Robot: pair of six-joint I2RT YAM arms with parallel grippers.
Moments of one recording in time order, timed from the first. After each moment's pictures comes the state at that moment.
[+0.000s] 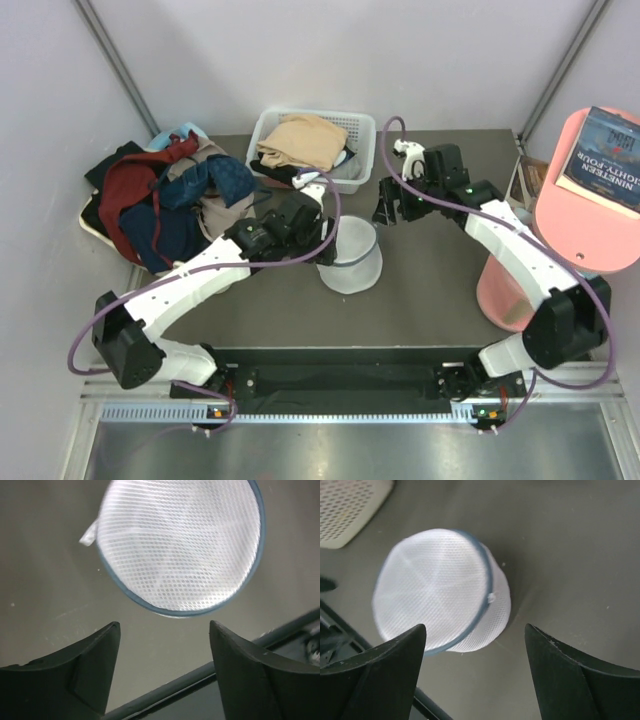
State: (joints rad) left arm -0.81 1.36 1.22 -0.68 -0.11 -0.44; right arm 0.39 1.48 1.29 -0.59 -0.33 0.13
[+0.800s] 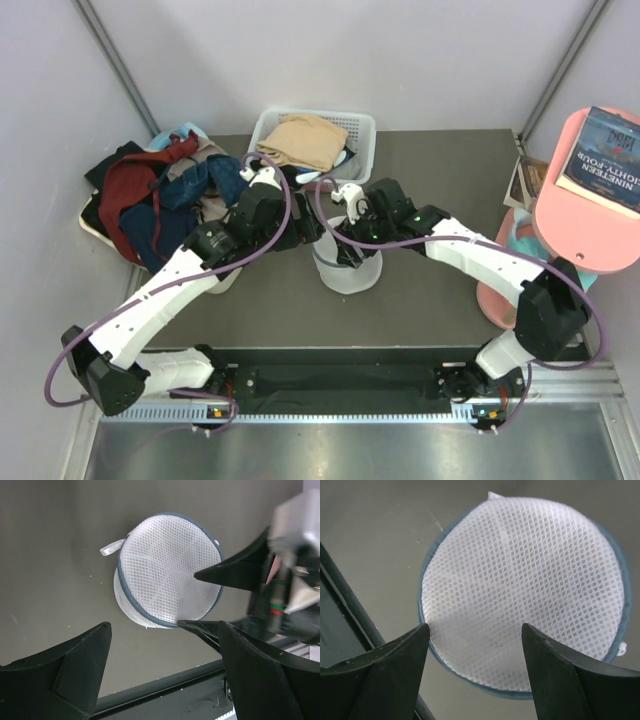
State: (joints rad) left arm -0.71 1.19 1.22 -0.68 -0.15 -0.79; right arm 0.71 1.50 1.18 -0.46 -0.31 -0.06
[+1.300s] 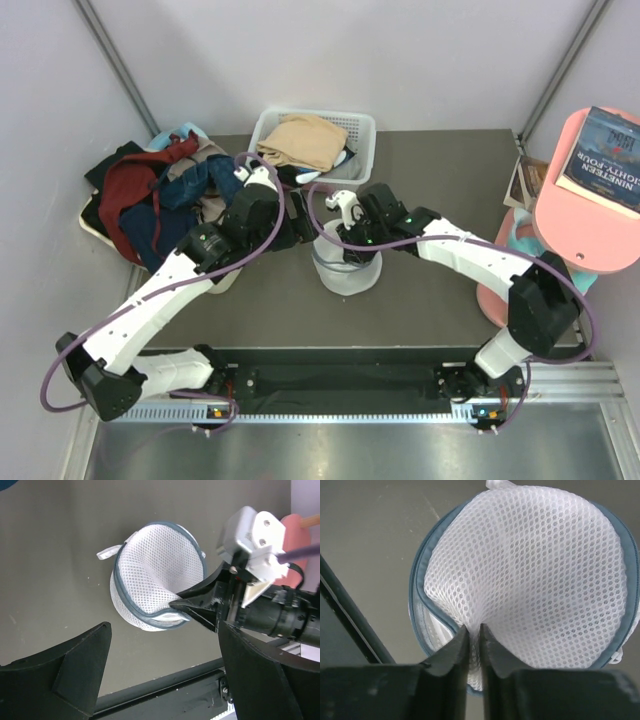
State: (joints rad) left arm -0.71 1.16 1.22 -0.68 -0.16 -0.80; right arm 0.74 1.56 1.18 -0.48 -0.28 -0.07
